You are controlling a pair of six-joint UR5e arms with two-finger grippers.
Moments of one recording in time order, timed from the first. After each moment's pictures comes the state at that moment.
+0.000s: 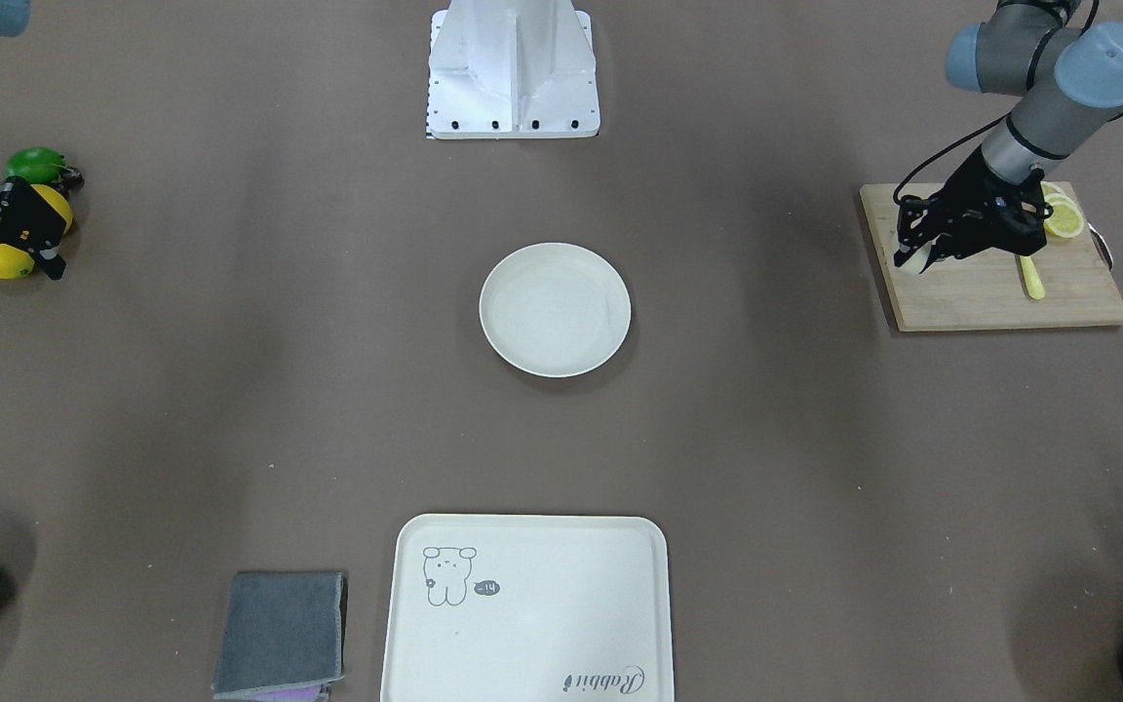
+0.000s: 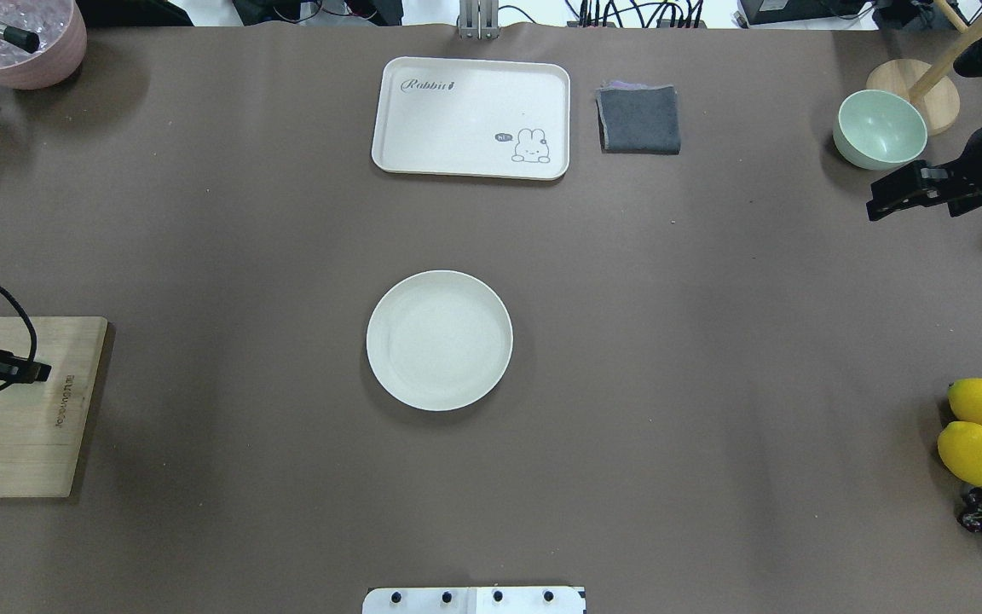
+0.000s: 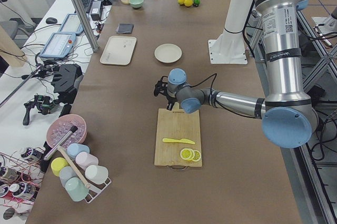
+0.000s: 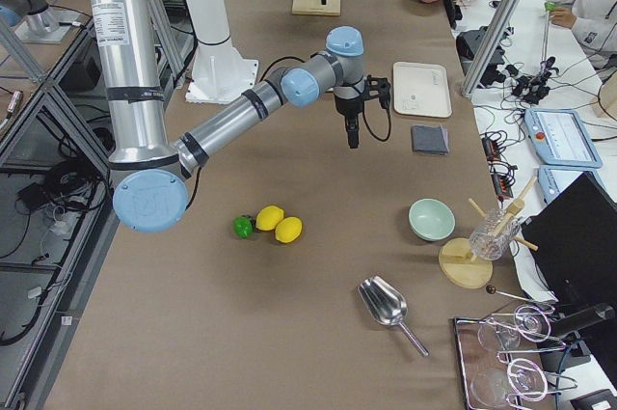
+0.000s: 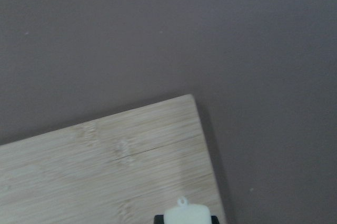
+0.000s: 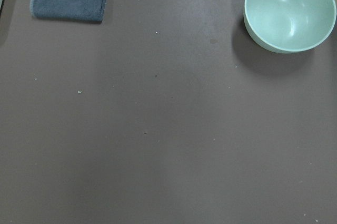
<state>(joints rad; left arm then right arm) -0.83 -1.47 -1.81 -2.30 -2.13 -0.82 1.10 -1.47 2.08 -1.59 2.15 0.67</state>
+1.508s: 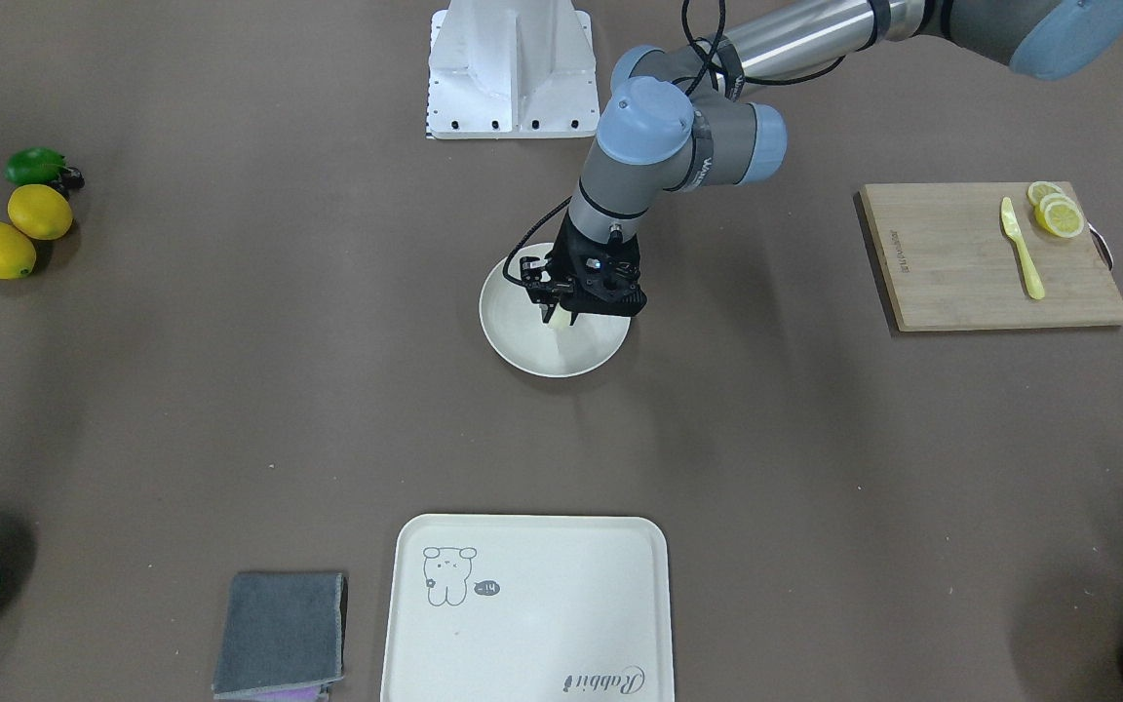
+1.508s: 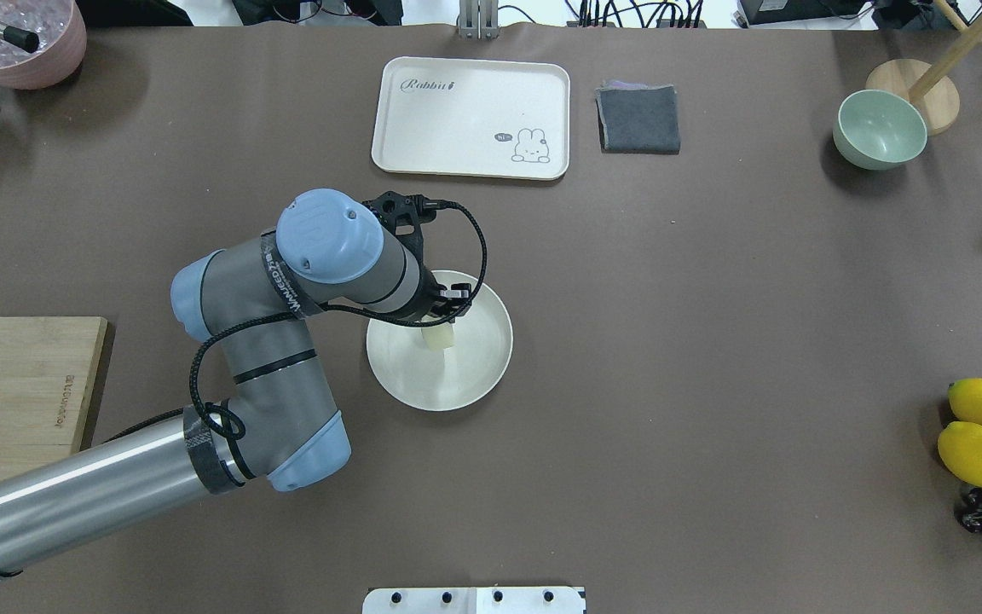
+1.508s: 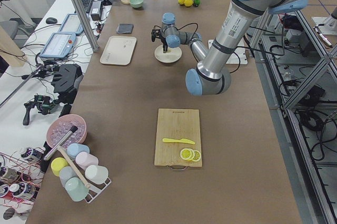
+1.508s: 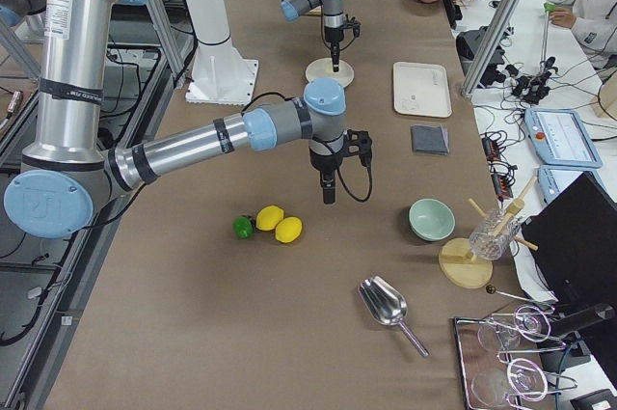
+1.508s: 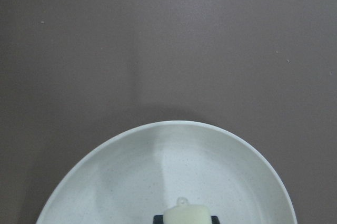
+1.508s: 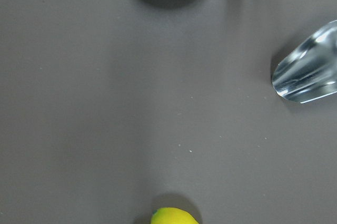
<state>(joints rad) -0.52 -2.26 -1.52 -1.93 -1.87 -1.30 1.34 -1.75 2.07 -1.60 2.26 0.26</state>
